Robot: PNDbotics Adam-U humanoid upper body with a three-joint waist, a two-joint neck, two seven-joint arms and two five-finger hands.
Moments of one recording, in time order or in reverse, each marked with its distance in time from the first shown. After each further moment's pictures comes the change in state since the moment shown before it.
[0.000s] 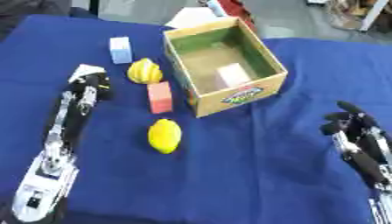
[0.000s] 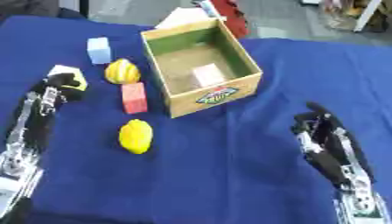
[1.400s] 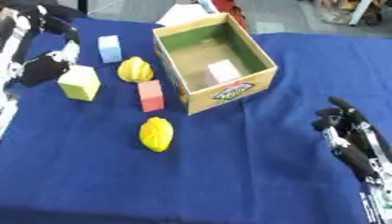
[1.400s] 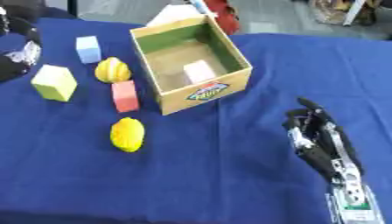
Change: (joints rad) left arm -0.285 0.556 -0.022 0.147 -0.319 0.058 -0.219; right arm 0.015 -0.008 0.000 0.000 0.000 0.001 0.002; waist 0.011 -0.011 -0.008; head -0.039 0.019
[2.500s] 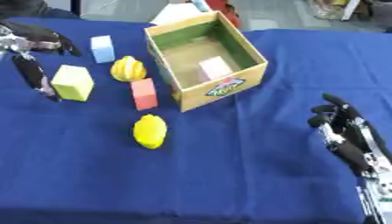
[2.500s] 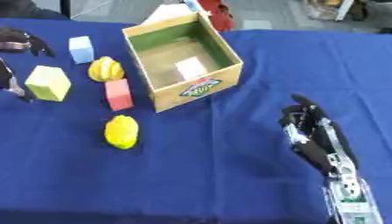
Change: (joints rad) left arm -0.381 -0.010 -0.234 0.575 -0.578 -0.301 -0.592; right arm 0.012 -0.011 0.006 0.007 0.001 -0.002 0.010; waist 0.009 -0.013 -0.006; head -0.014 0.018
